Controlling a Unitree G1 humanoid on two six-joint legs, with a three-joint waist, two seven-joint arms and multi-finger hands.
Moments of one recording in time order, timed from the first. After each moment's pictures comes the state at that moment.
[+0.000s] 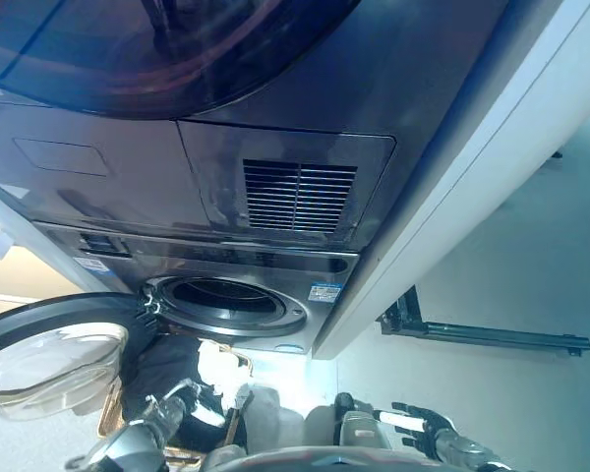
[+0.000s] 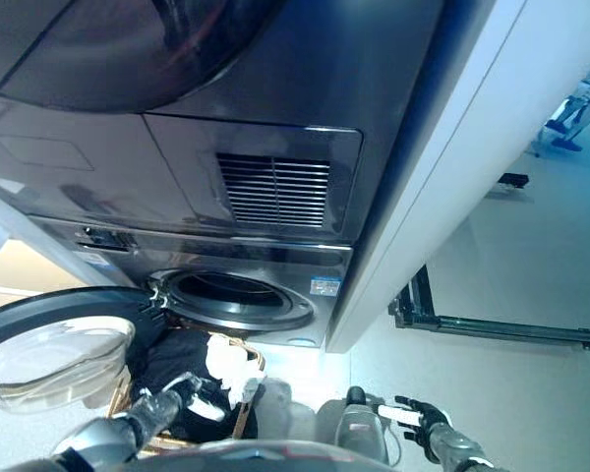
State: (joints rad) left arm -0.31 0.32 -0.62 1.48 0.06 -0.10 -0.05; right arm -0.08 -0.36 0.14 1.34 0.27 -0.06 0.16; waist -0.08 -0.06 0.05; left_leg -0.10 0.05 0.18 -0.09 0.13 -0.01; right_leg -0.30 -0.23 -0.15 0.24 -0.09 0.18
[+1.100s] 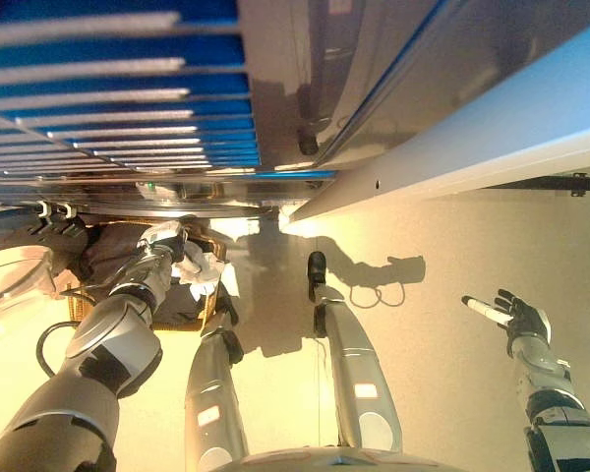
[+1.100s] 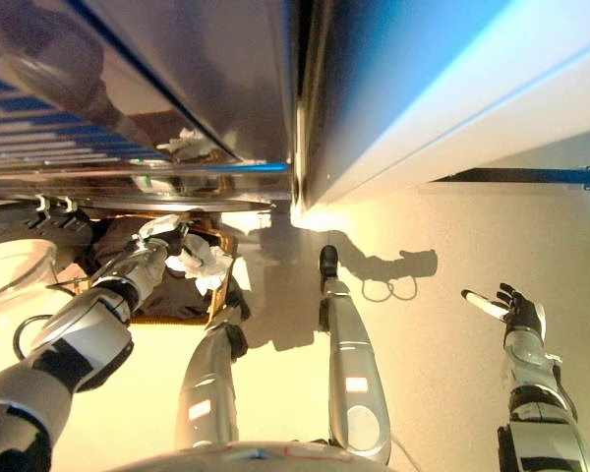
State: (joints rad) left arm -0.88 0.48 -0.82 1.47 0.25 -0.05 0.13; right arm -0.26 -0.61 -0.10 1.12 0.39 -0.11 -0.11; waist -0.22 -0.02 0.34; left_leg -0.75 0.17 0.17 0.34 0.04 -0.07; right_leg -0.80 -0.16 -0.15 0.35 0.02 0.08
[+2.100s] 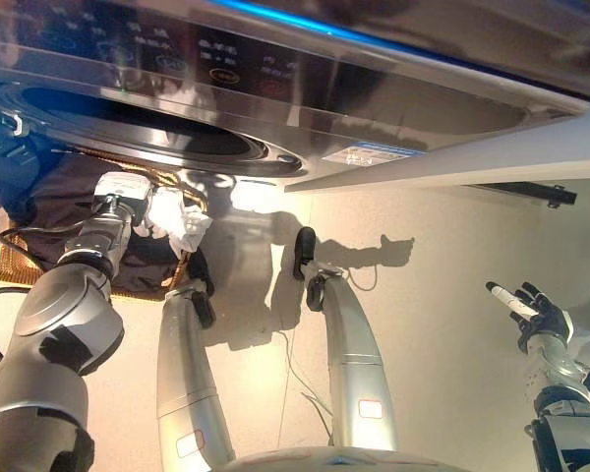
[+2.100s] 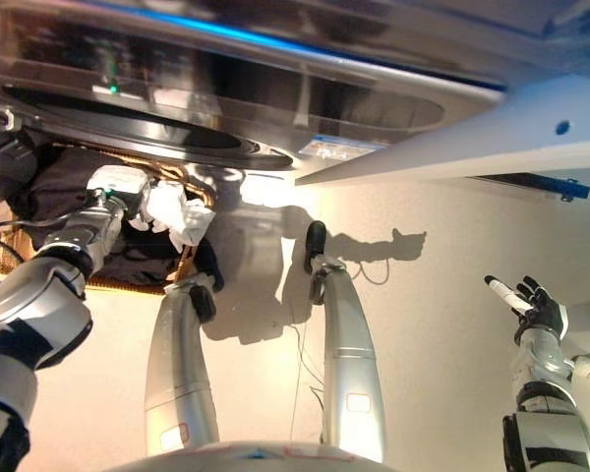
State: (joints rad) left arm -1.02 0.66 -0.96 1.42 0.53 -0.05 0.17; right arm -0.31 -0.64 -0.10 1.22 0.65 -0.21 -0.05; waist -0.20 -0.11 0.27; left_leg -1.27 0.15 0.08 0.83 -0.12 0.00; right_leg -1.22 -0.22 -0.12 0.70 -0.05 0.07
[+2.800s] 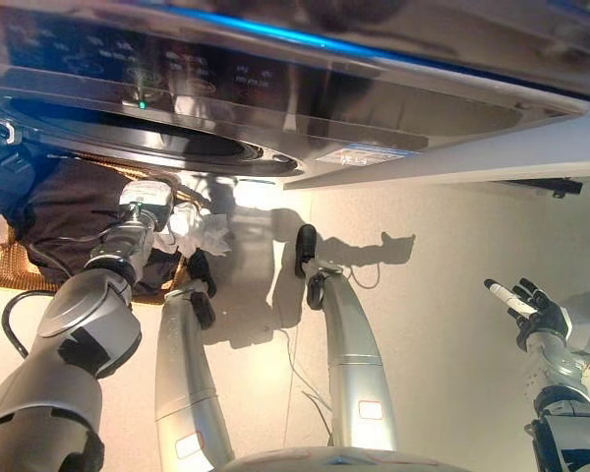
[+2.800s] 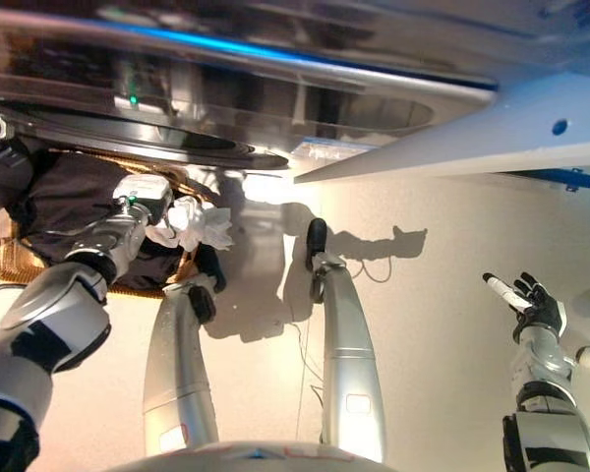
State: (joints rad) left arm -1.00 0.58 -0.94 1.40 0.43 -0.05 0.20; right arm -0.31 -0.64 -0.10 1.22 0.65 -0.22 -0.02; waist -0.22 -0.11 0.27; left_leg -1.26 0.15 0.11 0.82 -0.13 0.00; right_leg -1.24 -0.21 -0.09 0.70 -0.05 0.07
